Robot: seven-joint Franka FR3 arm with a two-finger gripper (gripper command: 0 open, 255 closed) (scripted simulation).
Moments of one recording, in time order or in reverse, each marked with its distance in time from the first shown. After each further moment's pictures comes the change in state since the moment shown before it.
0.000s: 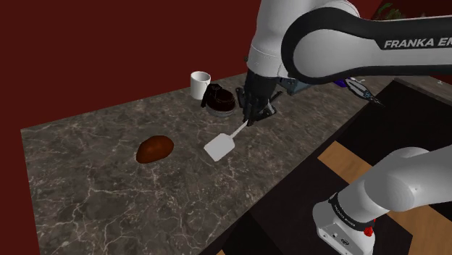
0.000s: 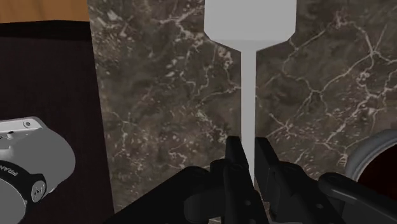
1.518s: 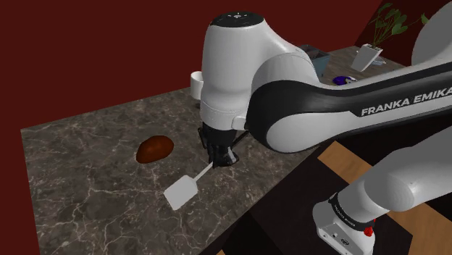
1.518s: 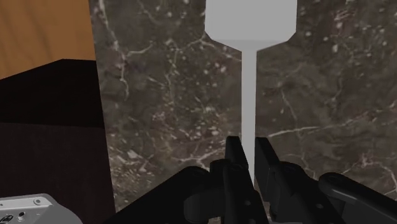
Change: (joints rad) arm -0.001 0.275 0.321 0.093 -0.101 0.160 0.380
